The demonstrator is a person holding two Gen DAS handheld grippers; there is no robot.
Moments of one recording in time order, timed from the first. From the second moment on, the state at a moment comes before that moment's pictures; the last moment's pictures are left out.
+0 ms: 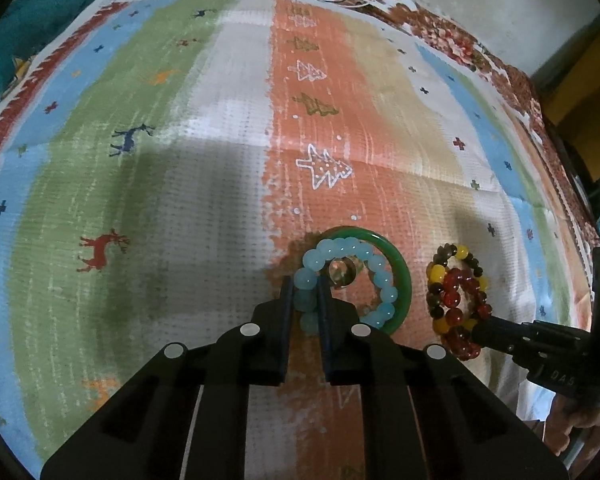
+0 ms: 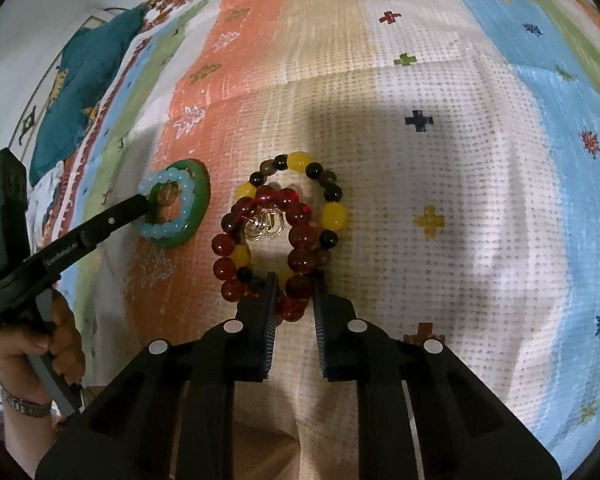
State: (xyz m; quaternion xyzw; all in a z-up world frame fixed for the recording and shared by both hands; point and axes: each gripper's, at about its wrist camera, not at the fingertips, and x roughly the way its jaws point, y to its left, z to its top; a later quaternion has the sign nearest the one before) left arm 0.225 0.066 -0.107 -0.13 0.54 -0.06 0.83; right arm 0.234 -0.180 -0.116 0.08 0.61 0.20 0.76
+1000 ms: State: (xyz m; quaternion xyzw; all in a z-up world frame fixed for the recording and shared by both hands) left arm 0.187 0.046 -0.040 -0.10 0.49 -0.07 0.86; right arm 0.195 -0.157 -0.044 -0.03 0.54 0.22 0.81
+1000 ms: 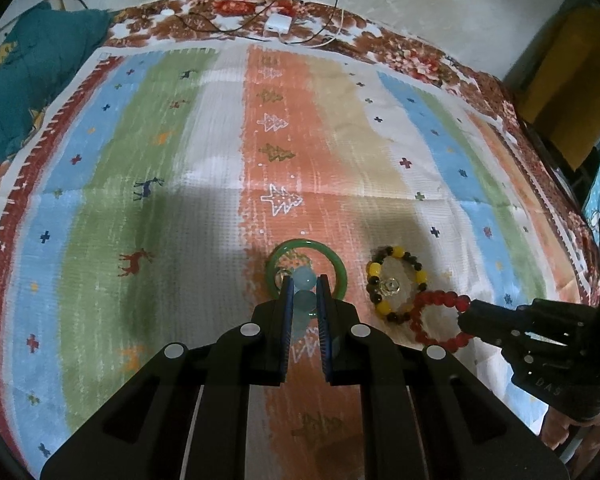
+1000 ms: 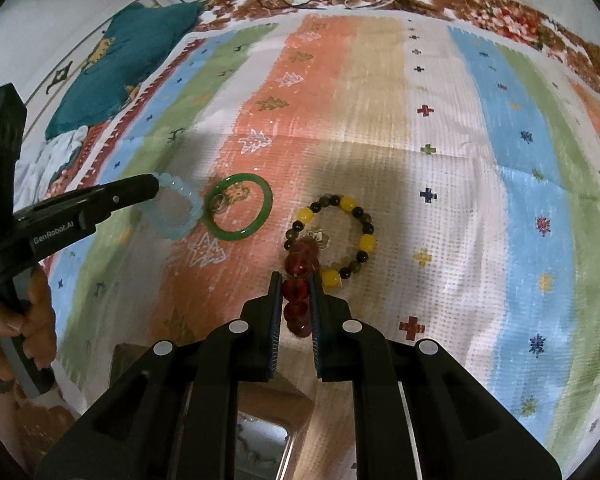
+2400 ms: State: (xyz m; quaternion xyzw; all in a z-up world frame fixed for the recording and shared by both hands) left arm 0.085 0.000 0.033 -0.07 0.43 -0.13 0.89; right arm 0.102 -0.162 0.028 -0.05 0.45 0.27 0.85
